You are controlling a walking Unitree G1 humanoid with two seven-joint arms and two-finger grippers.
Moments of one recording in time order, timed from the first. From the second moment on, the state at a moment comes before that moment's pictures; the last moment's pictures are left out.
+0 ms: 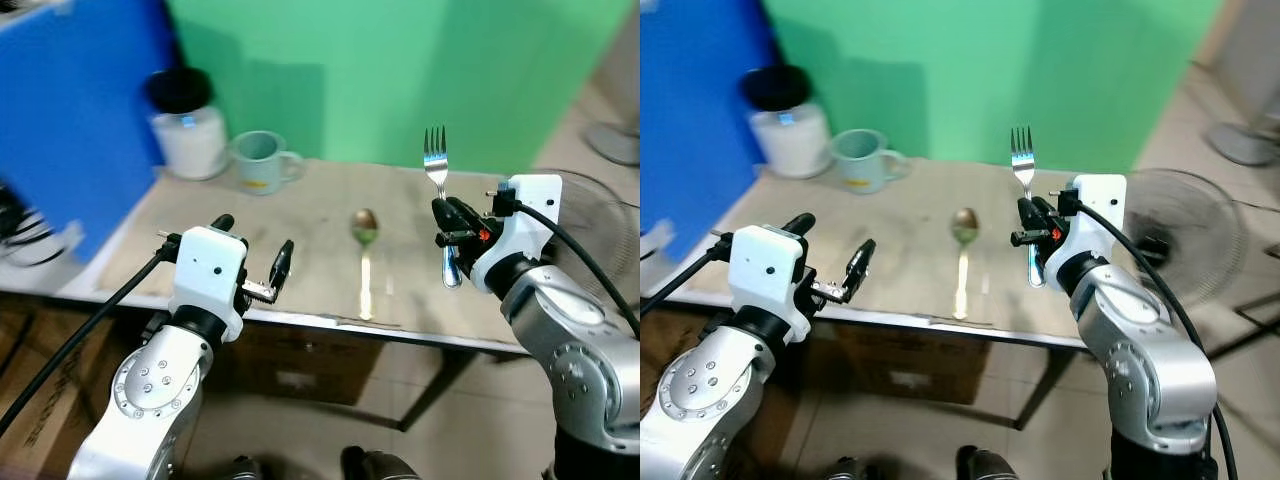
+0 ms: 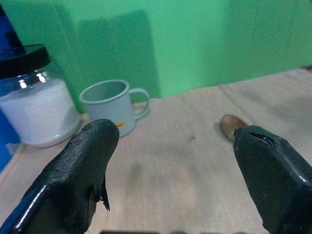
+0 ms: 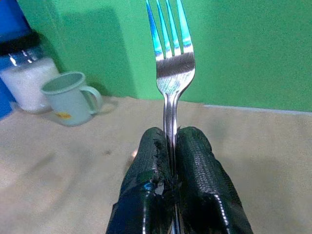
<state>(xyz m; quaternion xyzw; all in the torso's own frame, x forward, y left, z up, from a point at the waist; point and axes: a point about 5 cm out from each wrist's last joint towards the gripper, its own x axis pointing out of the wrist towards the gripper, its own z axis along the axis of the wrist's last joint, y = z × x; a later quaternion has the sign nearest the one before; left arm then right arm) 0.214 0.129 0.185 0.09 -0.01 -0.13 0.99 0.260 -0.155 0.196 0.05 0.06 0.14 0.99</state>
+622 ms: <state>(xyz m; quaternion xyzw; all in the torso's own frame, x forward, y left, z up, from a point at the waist) 0.204 0.157 0.183 0.12 0.00 -0.07 0.99 0.254 -0.147 0.186 0.02 0.06 0.14 0.99</state>
